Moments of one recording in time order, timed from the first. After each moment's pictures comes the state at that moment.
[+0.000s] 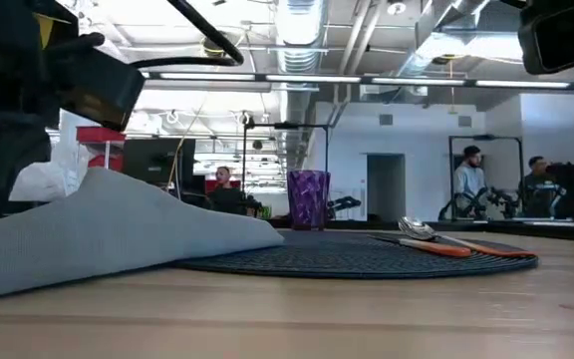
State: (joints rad) left arm -0.58 1.77 1.06 -0.68 0.01 -1.17; right arm 0.51 1.07 0.41 0.22 -0.34 1.51
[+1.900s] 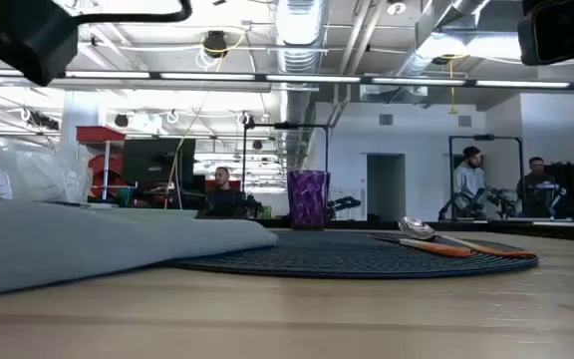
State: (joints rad) left arm -0.69 1.76 1.20 -0.93 0.15 -1.26; right arm 0.51 1.07 0.41 0.23 -0.33 1.41
